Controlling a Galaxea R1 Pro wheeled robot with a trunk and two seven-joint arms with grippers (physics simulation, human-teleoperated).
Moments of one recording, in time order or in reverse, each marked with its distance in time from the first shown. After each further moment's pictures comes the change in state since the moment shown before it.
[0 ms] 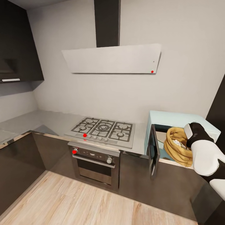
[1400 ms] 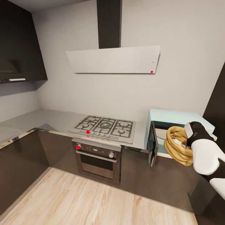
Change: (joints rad) left arm 0.000 0.000 0.000 0.000 0.001 0.000 0.000; right arm -0.010 -0.001 0.000 -0.003 0.001 0.000 0.000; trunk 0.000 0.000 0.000
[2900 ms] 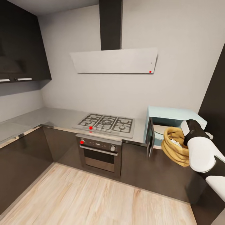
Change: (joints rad) left arm 0.000 -0.002 -0.001 0.000 0.000 0.000 0.000; right arm -0.022 0.037 -0.013 -0.005 -0.013 0.061 -0.068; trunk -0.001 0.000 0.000
